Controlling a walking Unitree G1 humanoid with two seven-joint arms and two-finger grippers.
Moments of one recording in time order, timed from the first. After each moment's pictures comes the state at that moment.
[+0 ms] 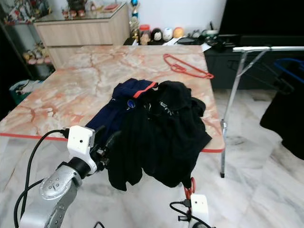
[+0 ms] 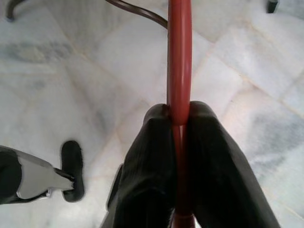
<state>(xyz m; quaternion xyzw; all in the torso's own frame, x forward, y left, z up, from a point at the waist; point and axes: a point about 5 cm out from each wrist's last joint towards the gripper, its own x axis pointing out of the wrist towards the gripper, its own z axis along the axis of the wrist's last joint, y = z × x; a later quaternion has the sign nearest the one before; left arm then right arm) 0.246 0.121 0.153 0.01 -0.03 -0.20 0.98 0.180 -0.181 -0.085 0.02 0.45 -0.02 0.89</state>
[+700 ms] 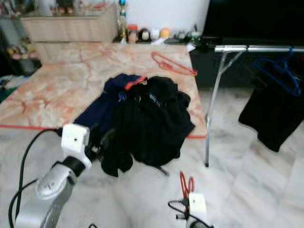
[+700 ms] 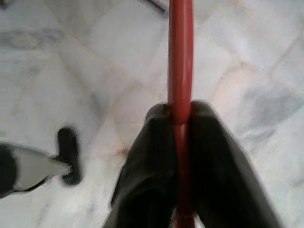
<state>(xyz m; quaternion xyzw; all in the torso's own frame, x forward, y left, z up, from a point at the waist) 0.246 0.129 0.149 0.01 -0.02 -0.18 0.98 0.183 -0.177 -0.085 0.02 0.45 -0.01 0.89</state>
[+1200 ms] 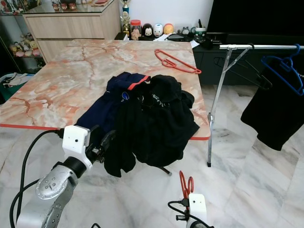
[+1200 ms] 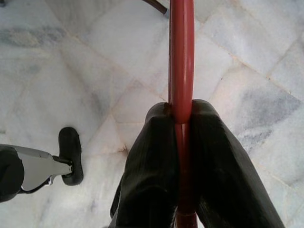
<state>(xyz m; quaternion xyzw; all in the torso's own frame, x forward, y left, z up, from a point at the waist) 0.248 0.131 0.151 0.01 -0.02 -0.18 0.98 0.182 -0.177 -0.085 0.02 0.45 -0.01 0.89</state>
